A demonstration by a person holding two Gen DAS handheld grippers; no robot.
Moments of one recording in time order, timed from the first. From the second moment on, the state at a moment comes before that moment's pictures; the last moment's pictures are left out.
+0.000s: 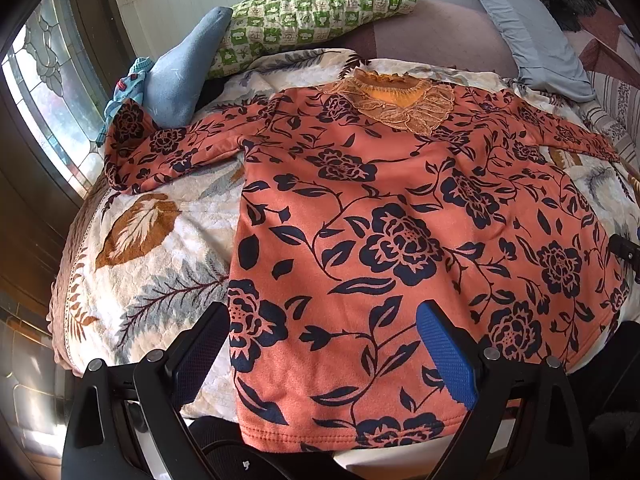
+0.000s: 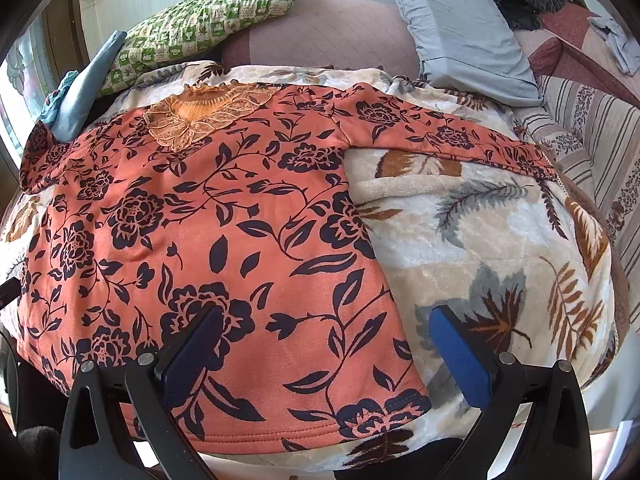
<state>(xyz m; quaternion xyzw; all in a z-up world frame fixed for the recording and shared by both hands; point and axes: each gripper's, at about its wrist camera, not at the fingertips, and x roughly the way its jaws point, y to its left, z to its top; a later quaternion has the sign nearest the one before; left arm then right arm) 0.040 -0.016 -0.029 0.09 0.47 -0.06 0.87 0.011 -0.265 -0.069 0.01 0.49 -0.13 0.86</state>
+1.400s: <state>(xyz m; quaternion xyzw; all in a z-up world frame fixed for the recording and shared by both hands) 0.126 0.063 -0.100 -0.04 0.59 -0.02 0.80 0.033 -0.349 -0.121 0.14 0.53 -0.04 0.84</state>
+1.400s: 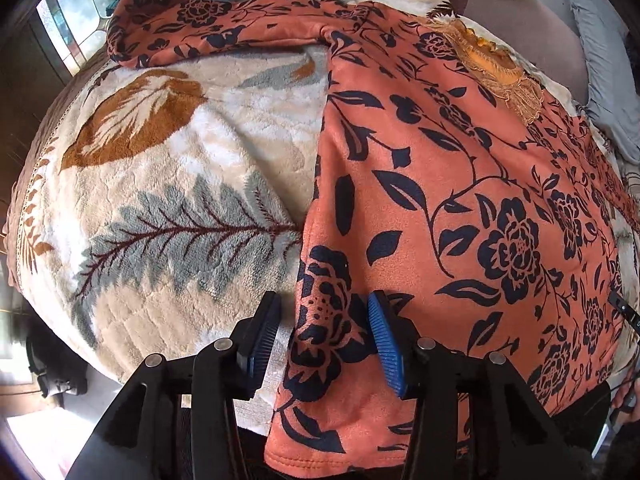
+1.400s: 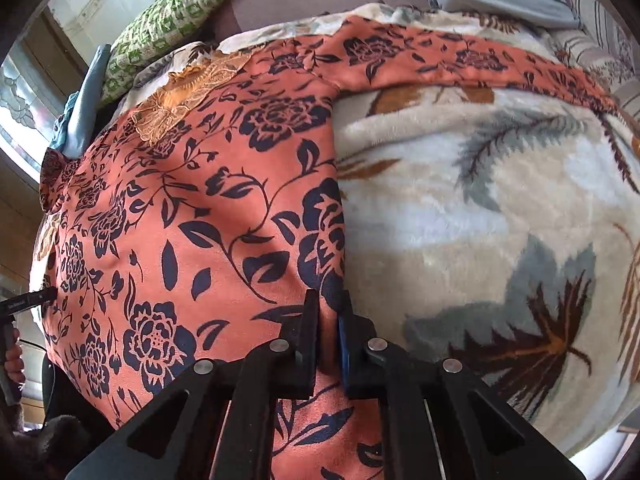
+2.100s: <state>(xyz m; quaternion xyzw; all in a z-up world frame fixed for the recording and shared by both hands) 0.257 -0.015 -0.033 -0.10 0.57 -0.05 0.82 0.043 -0.654 -0.047 0.35 0.36 -0.27 0.83</state>
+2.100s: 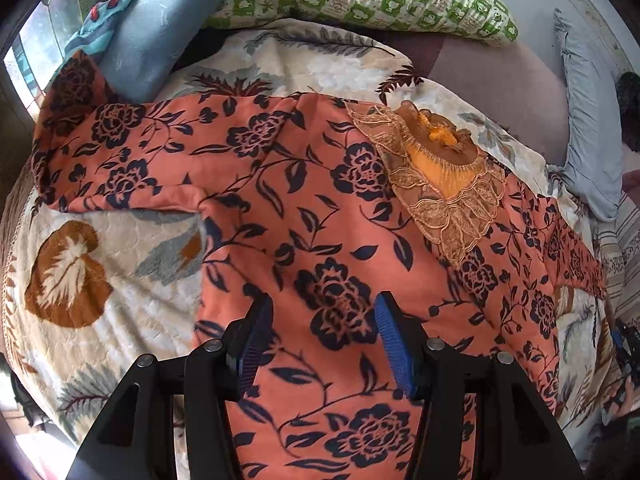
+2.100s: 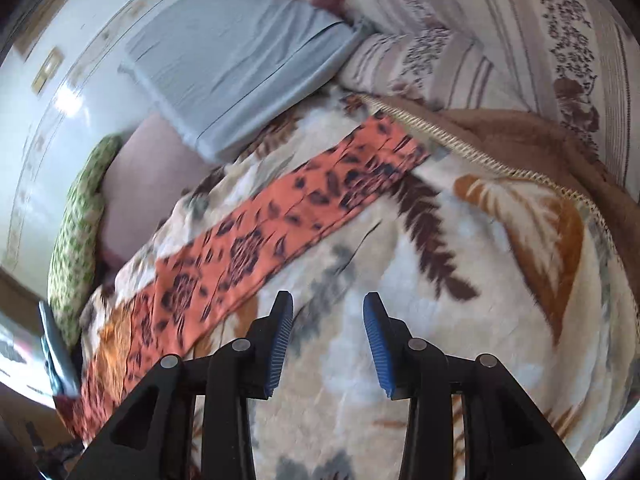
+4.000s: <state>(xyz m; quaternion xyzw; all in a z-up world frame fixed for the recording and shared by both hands) 0.369 -0.067 -0.046 -0.11 0.58 -0.06 0.80 0.284 -0.277 -0.055 0.23 0.39 0.10 0.89</state>
